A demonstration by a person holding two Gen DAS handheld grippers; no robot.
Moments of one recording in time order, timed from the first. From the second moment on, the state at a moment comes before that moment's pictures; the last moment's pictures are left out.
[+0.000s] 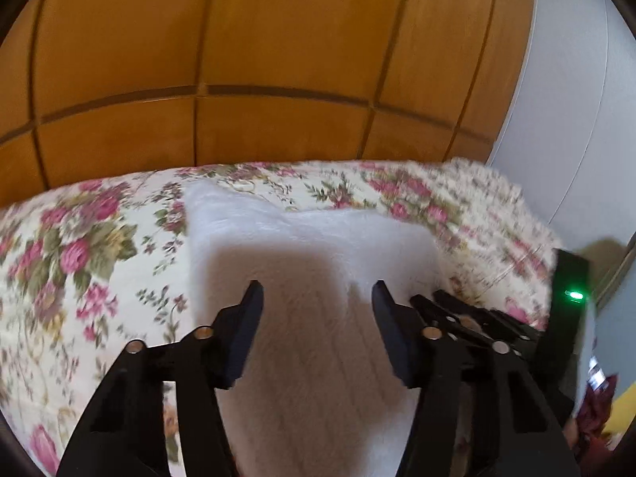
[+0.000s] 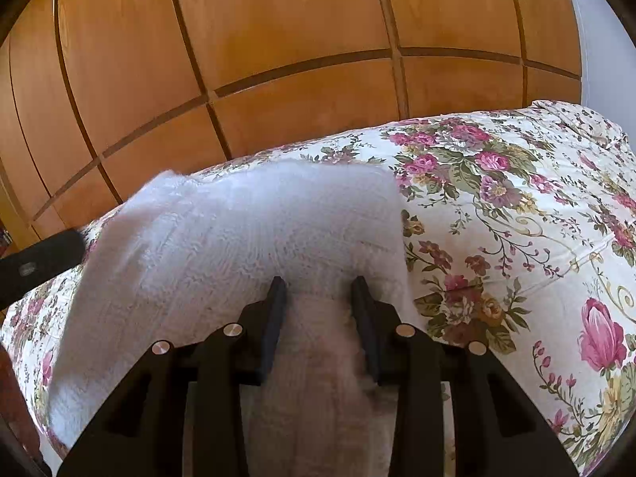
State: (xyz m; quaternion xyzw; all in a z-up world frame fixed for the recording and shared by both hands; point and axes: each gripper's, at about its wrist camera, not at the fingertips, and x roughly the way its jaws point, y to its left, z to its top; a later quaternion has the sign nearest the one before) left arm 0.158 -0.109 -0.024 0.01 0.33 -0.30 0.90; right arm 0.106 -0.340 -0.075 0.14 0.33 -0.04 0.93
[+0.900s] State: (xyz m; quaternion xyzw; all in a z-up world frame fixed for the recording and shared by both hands) left arm 0.144 -0.084 -0.062 0.03 0.30 -0.26 0.92; right arm 0.095 -0.339 -0.067 0.15 0.34 -0.05 0.93
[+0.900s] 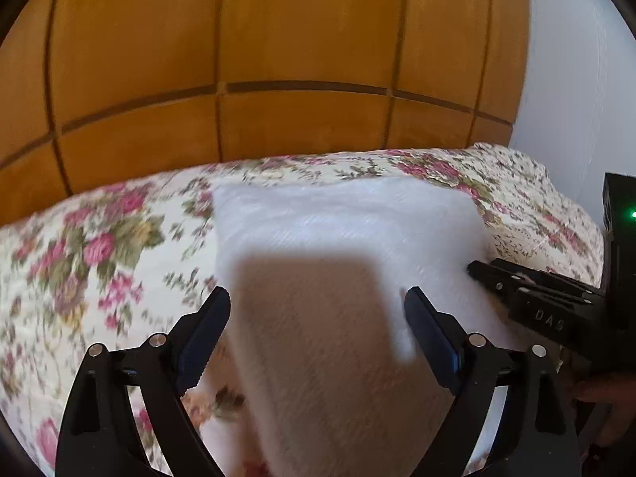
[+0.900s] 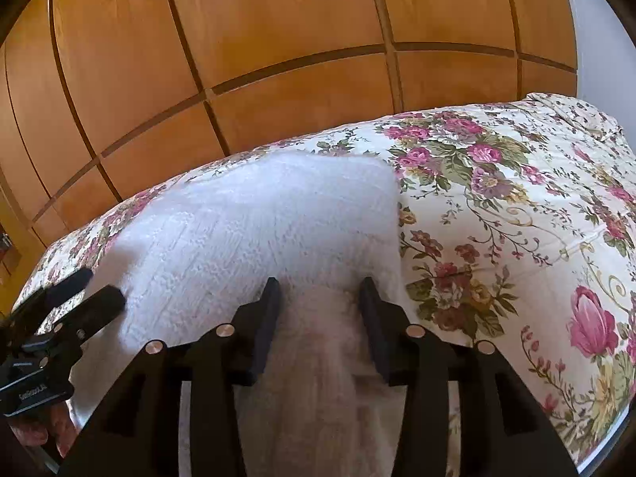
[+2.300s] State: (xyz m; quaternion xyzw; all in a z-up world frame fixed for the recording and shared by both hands) left arm 0.143 -0.026 -0.089 -0.13 0.39 -0.28 0.87; right arm 0.052 -0.367 -0.074 0.23 0.39 -0.04 0.89
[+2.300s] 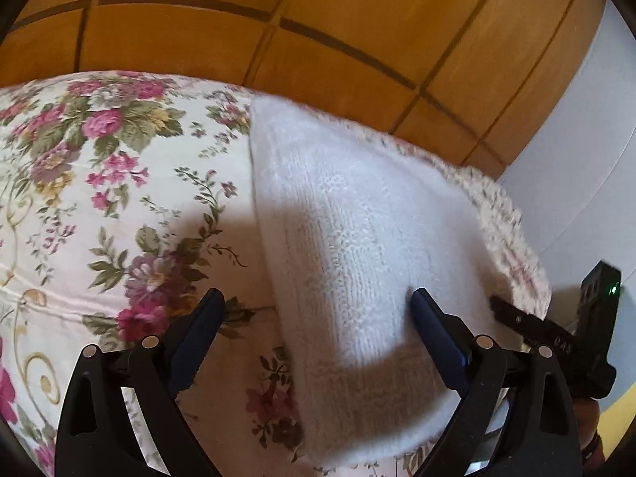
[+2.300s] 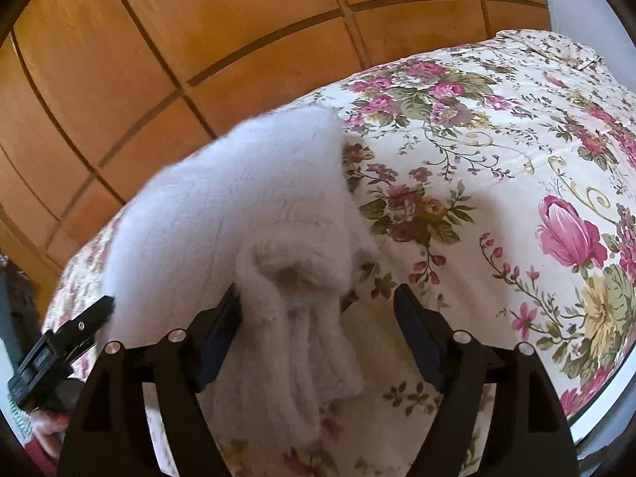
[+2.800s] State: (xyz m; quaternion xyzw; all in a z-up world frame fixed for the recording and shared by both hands) left arm 0.132 -0.003 -0.108 -0.16 0.40 -0.28 0.86; right arm 0.050 -0.362 -0.060 0.27 0.37 -0.01 0.89
